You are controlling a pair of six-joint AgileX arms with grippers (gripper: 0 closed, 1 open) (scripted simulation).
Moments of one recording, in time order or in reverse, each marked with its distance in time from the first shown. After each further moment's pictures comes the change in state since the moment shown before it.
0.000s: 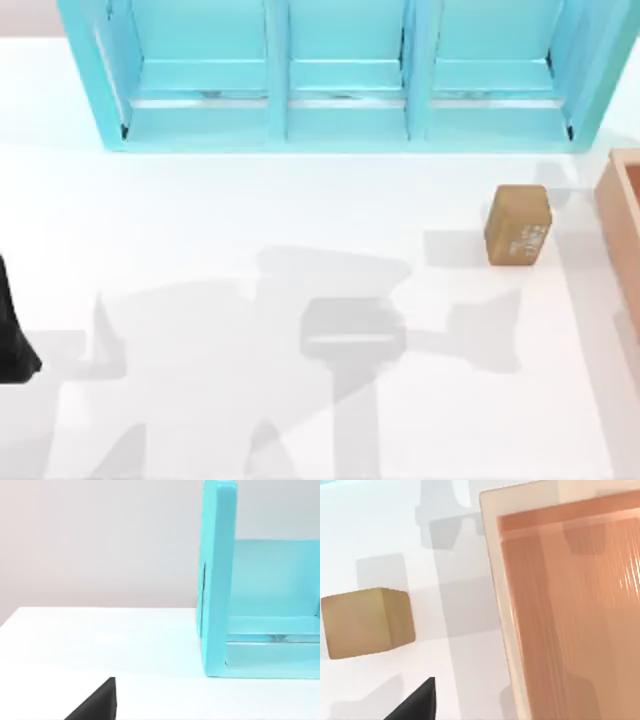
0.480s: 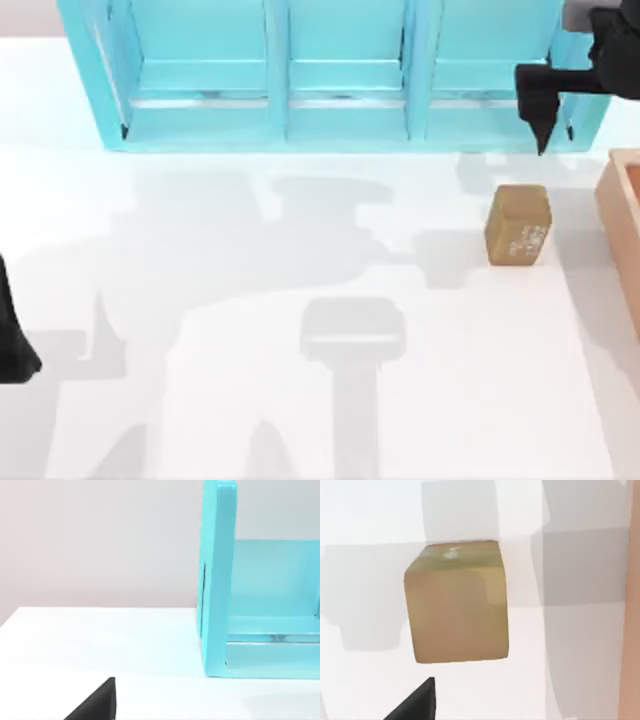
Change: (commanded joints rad) left arm 0.000 0.000 0.000 0.000 0.000 0.000; right arm 0.186 0.525 0.444 -0.279 -0.016 0.078
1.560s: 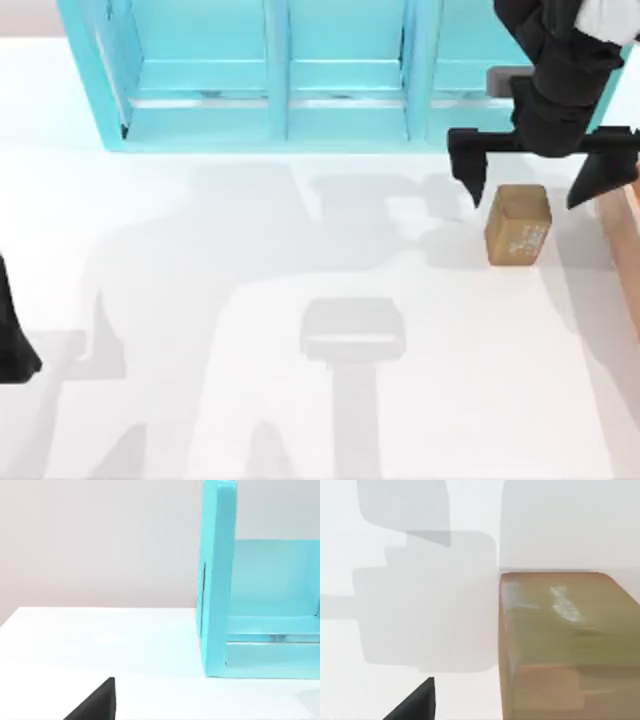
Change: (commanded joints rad) left arm 0.000 0.000 0.000 0.000 0.000 0.000; right arm 0.085 0.151 -0.078 0.168 -0.012 0.018
